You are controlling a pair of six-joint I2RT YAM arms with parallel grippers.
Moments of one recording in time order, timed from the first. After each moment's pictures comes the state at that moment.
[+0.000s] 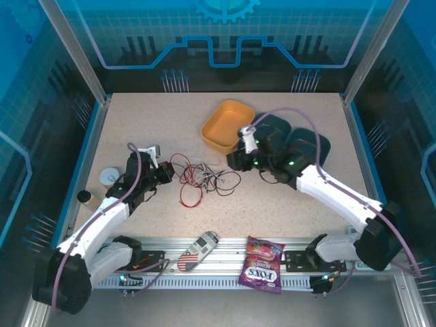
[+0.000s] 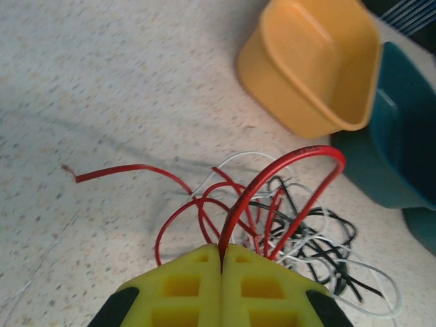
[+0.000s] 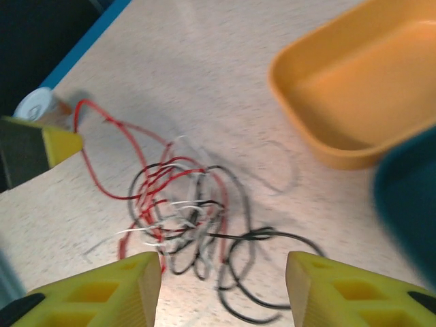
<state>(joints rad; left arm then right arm) -0.22 0.97 0.54 -0.17 0.18 -0.55 0.67 1.34 1.05 -0.34 -0.14 0.28</state>
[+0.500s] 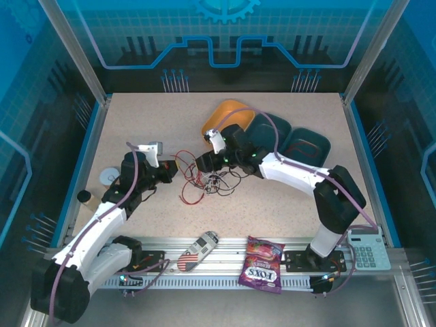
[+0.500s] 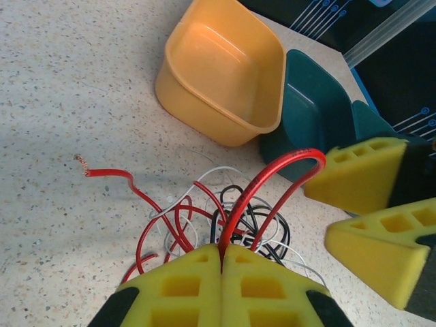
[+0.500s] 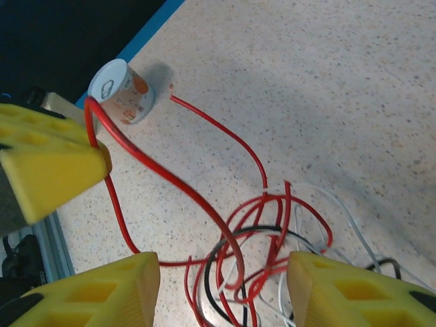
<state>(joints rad) -0.22 0.90 0.54 -0.11 0.32 -0.48 0.74 1.71 1.21 -0.12 -0.37 0.30</state>
